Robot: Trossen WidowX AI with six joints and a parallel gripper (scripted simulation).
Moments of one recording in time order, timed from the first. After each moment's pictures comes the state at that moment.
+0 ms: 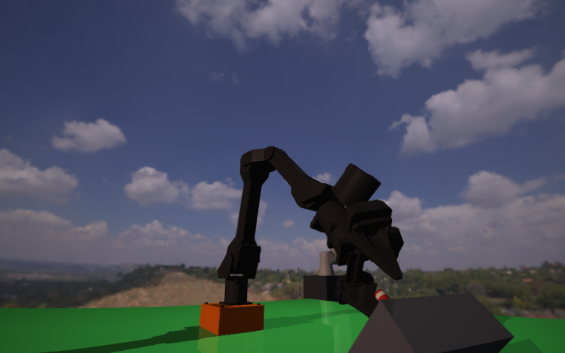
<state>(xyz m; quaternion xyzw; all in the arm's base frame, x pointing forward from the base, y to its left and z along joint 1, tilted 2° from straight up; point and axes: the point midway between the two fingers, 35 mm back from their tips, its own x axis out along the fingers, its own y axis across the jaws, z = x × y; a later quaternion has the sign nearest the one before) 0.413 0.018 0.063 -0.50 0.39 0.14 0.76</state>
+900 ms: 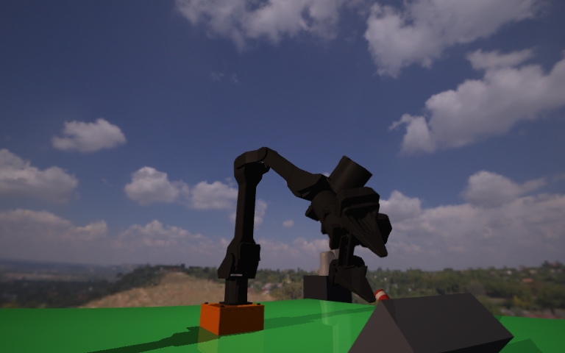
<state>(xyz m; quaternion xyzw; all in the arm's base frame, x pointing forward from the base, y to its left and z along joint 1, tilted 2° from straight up) 0.390 0.026 0.090 -0.50 0.39 0.14 0.76</state>
